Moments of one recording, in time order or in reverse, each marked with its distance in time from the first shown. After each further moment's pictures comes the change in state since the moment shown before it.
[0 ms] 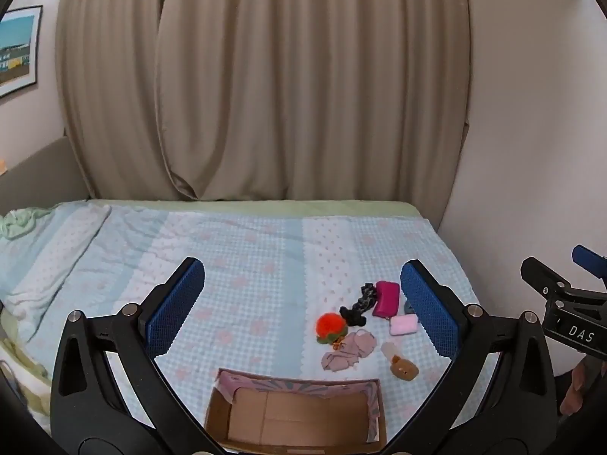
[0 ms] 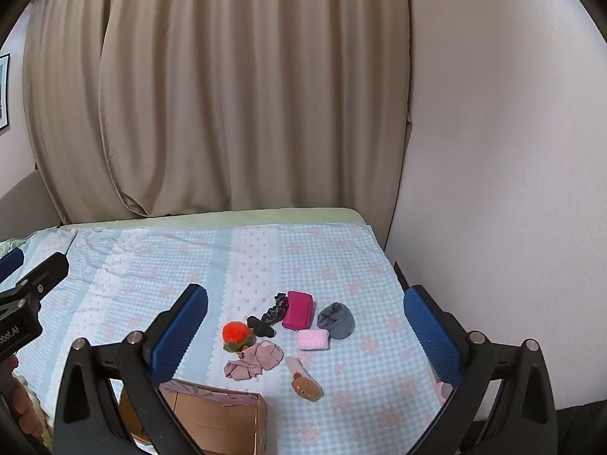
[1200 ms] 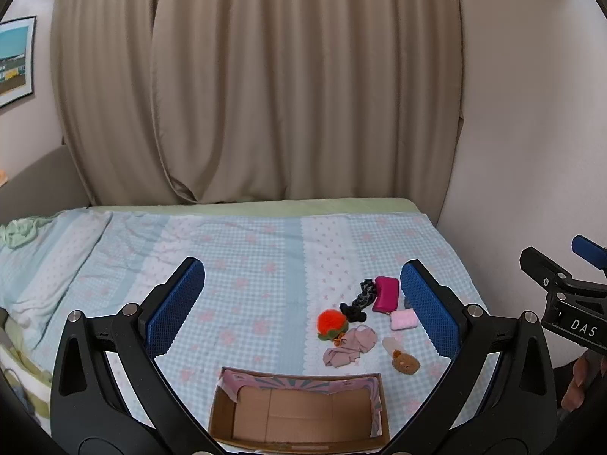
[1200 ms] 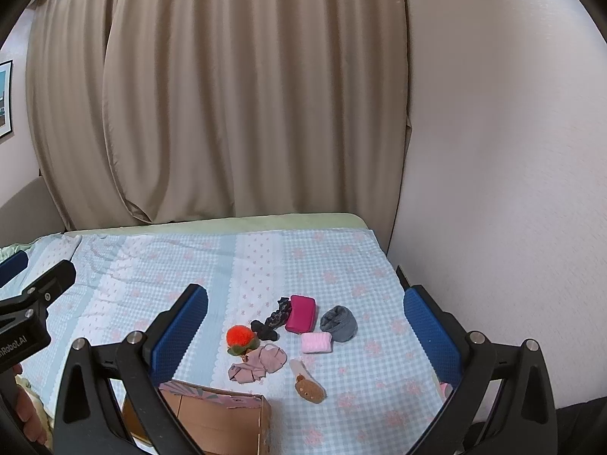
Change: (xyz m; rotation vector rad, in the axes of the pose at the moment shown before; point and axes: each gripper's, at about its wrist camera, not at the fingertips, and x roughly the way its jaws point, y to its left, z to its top) left arm -0.007 -0.013 -0.001 0.039 0.001 0.007; right arm -0.002 -0.008 -0.002 0.017 -0.025 0.020
